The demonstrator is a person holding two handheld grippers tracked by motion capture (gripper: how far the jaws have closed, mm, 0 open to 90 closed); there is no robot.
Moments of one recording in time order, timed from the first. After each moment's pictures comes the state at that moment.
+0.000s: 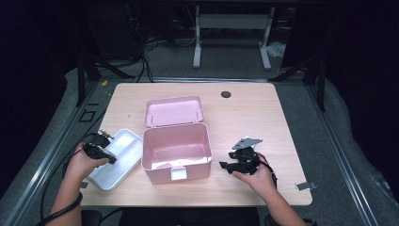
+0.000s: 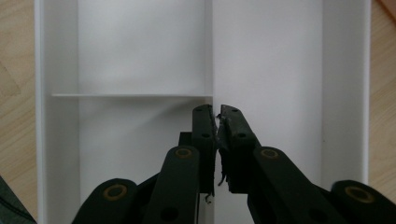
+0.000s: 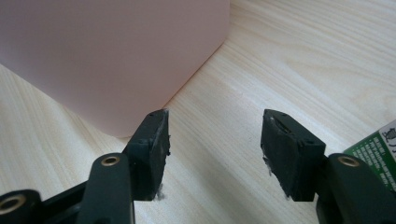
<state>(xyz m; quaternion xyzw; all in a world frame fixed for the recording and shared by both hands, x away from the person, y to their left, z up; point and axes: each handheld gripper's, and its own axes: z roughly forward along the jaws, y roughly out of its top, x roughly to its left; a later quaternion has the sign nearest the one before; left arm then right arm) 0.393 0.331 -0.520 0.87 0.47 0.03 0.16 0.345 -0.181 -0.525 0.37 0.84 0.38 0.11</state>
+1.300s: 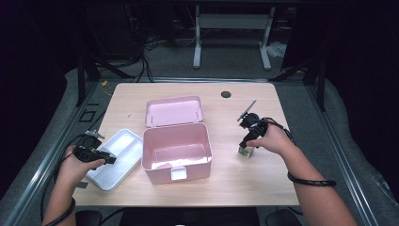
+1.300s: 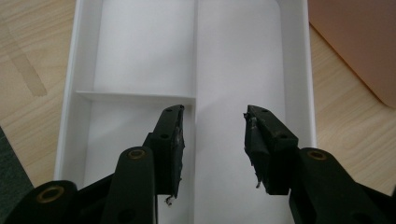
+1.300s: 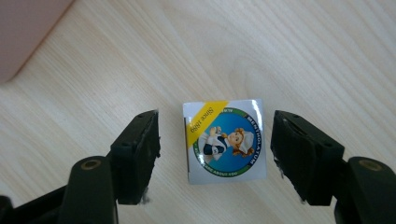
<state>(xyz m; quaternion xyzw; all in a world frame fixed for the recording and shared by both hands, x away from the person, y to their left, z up) 0.368 0.342 -0.499 0.85 0.47 0.06 0.24 0.440 -0.206 -0.467 0.38 0.92 0.11 0.07</state>
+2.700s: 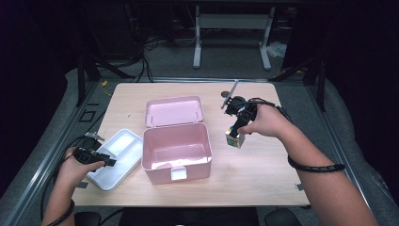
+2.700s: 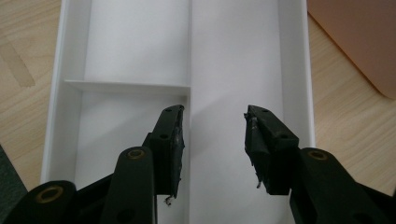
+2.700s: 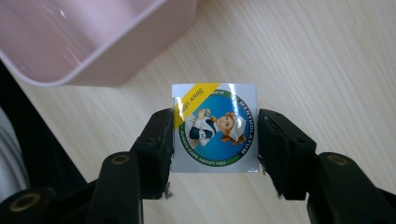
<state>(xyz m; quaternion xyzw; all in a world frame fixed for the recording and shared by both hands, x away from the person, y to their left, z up) 0.365 0.343 -0.503 0.85 0.47 0.05 0.24 0.422 -0.146 -0.363 0.27 0.95 0.10 0.07</state>
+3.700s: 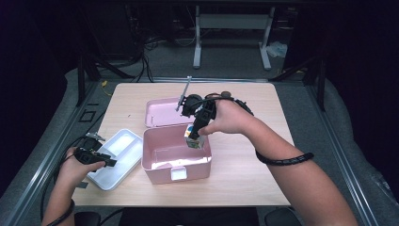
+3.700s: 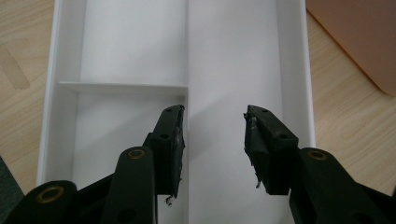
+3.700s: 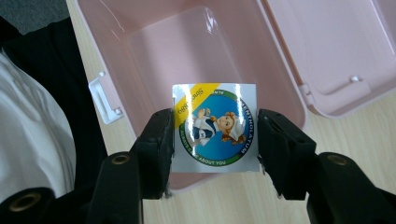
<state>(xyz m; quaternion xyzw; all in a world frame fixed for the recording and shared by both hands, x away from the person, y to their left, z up) 0.366 0.342 -0.505 0.85 0.46 0.05 0.23 0.396 -0.037 -0.335 0.14 0.98 0.15 0.05</state>
